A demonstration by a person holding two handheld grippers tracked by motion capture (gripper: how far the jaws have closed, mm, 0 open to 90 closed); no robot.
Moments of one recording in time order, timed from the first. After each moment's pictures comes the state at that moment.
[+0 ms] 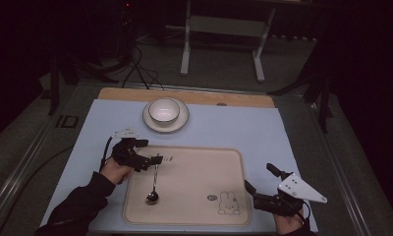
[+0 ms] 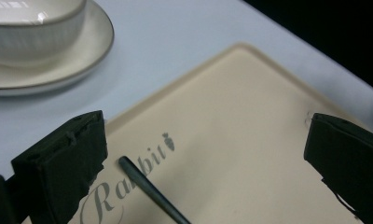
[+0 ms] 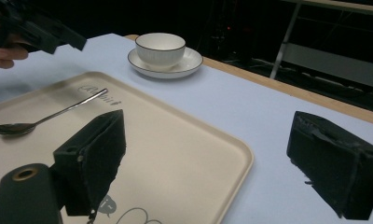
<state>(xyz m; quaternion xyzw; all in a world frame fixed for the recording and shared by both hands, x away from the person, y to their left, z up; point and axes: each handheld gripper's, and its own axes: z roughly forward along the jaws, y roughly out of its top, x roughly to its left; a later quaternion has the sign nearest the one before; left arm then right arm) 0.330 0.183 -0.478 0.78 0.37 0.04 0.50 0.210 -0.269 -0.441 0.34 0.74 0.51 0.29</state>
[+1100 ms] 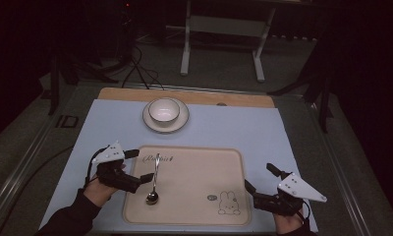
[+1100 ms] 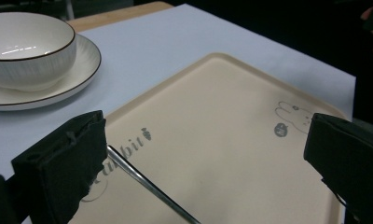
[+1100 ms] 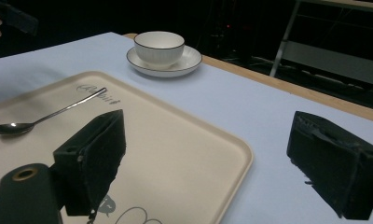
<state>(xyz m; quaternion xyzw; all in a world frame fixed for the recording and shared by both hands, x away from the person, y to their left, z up) 0.264 0.198 -0.461 0.78 0.31 0.10 0.53 0.211 -0.269 -0.442 0.35 0.74 0.50 0.29</state>
